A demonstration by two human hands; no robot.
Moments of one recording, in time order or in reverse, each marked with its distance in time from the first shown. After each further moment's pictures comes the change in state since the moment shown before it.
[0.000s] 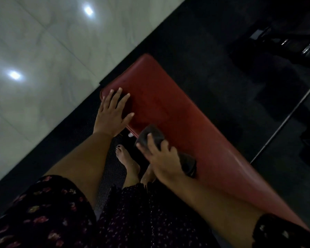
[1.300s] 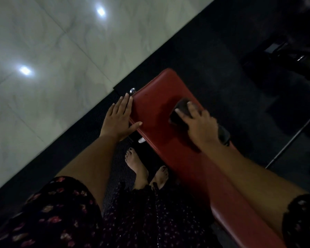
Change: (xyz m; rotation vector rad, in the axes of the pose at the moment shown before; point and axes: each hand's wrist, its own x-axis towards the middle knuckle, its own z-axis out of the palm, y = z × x) left_hand 0.016 -0.049 -0.019 0.080 -0.120 -0.011; right_hand 0.093 0.106 -0.054 -0.019 0.121 0.227
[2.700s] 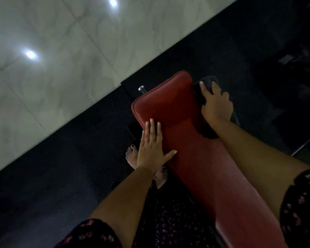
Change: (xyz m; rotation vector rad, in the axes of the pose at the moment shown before) left_hand -0.052 0.104 0.049 -0.257 -0.014 -0.124; right_hand 0.084 0.021 -0.022 0.113 -0.085 0.264
